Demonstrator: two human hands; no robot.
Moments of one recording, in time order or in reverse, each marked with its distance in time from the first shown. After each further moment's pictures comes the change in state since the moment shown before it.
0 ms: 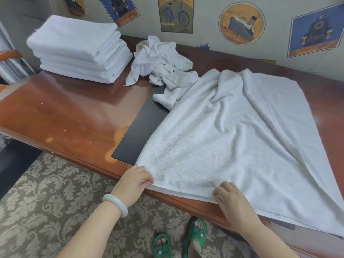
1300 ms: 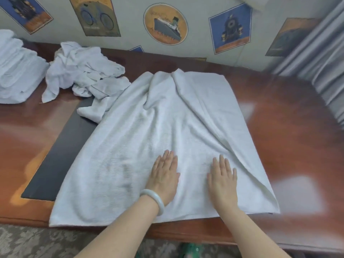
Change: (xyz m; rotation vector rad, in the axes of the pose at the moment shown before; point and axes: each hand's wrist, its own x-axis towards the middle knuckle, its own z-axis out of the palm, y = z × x) left_hand 0.143 0.214 0.129 0.328 -0.053 0.216; right_hand -0.013 0.130 -0.036 -0.086 0.241 0.658
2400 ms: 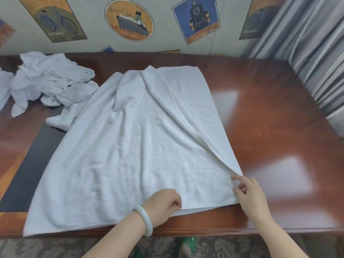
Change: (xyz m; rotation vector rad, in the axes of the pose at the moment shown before) left_hand -0.020 0.086 0.014 -0.419 -0.432 0.225; right_hand -0.031 0.158 -0.079 0.424 -0.121 0.302
